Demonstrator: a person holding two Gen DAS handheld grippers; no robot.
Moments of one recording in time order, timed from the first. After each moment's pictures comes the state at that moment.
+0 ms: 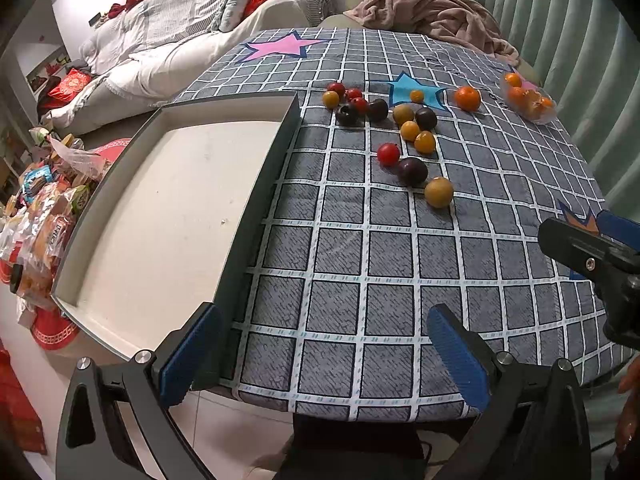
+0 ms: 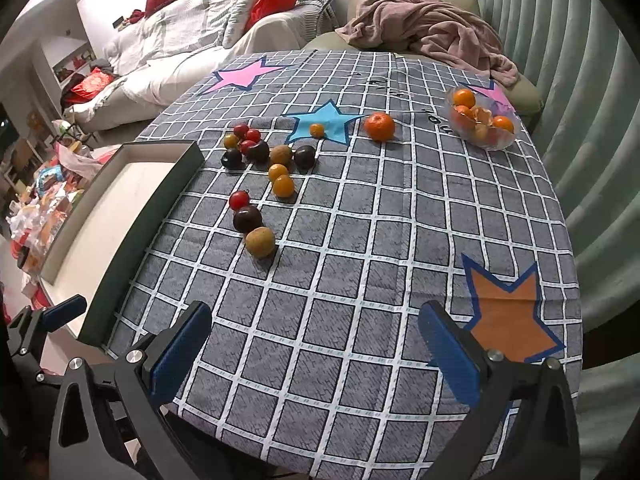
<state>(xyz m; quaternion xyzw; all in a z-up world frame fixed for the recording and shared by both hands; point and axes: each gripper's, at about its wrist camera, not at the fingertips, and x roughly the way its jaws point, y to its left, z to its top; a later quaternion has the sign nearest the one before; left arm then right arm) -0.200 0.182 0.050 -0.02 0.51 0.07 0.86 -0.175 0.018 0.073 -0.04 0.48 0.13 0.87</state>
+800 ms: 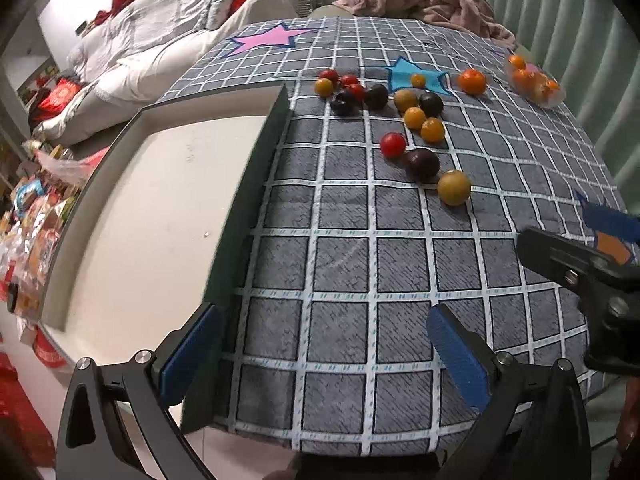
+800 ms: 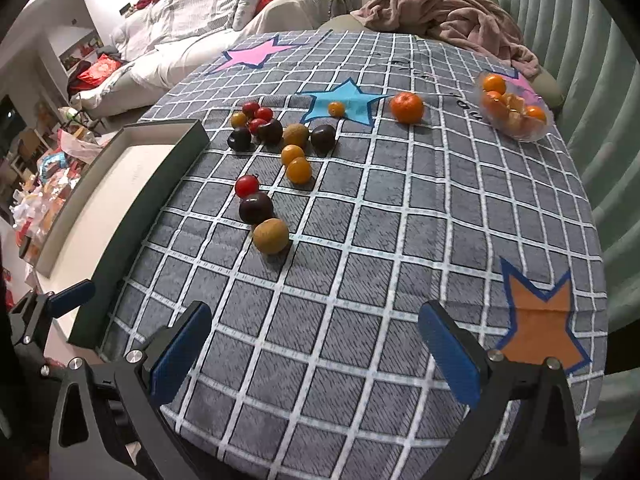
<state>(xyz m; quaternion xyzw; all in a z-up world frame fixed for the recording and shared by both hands) -0.177 0.180 0.026 0.00 0.52 0.06 0.85 -0.150 0.040 0.043 -0.05 0.51 0.16 0.85</state>
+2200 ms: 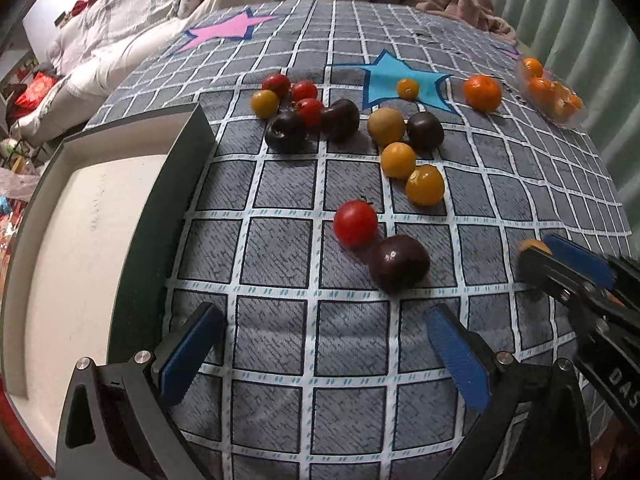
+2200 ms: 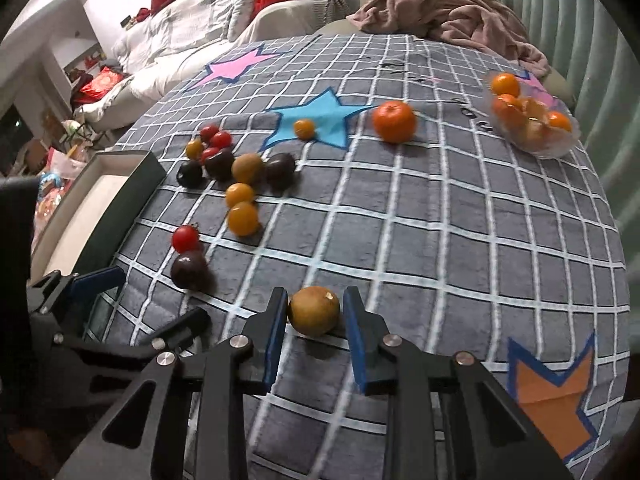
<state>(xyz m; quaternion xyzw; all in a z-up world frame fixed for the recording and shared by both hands) -0.078 0.161 0.001 -0.03 0.55 0.03 0.83 -0.091 0.011 0.022 -0.03 0.48 0.17 0.86</state>
